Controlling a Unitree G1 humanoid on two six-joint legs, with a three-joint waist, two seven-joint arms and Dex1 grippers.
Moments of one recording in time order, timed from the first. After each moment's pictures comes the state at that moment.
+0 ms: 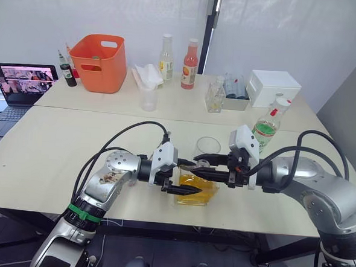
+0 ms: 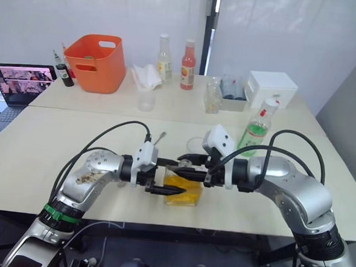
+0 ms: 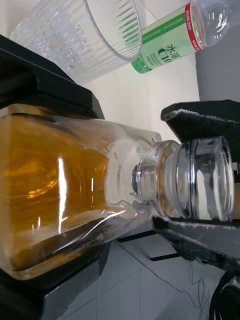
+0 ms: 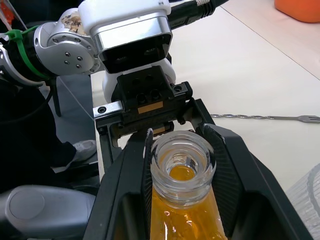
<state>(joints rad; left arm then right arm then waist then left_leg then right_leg) -0.56 0.43 -0.26 -0.03 -0.33 0.28 -1.19 -0.53 -0.72 0.06 -0.51 0.75 0.87 0.80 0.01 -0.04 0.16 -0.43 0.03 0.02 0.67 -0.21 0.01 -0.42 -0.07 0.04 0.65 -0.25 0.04</state>
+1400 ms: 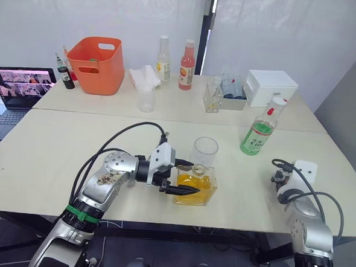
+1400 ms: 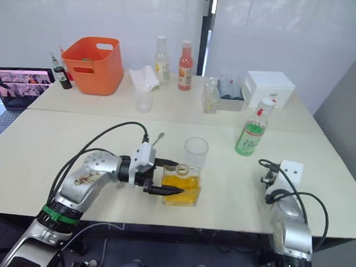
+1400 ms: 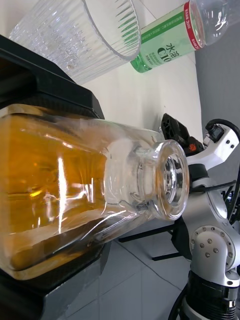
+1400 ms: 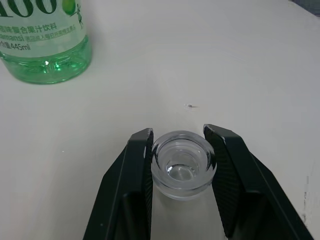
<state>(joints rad) -0.55 0.44 -0.25 -0.02 -0.33 0.26 -1.19 -0.23 -0.34 -0.30 0.01 0.21 0.48 -0.06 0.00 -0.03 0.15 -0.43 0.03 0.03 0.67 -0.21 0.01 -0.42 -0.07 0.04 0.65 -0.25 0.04</state>
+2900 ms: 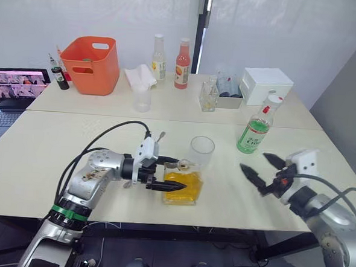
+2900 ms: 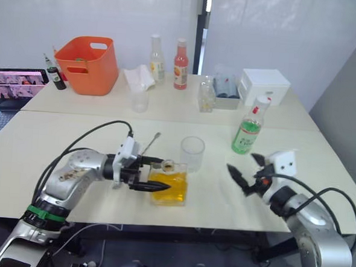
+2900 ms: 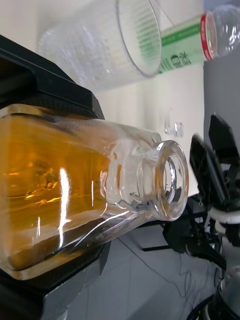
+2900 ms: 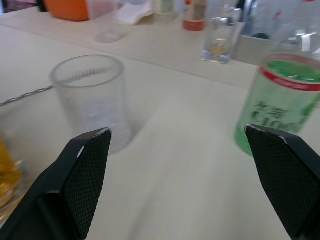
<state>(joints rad) -0.52 0.54 -0.13 -0.01 -0.44 0.33 -1.26 -0.04 -0.58 -0.24 -0.47 0.54 0.54 0.55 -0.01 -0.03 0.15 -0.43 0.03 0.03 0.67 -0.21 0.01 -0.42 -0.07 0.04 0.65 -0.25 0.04</state>
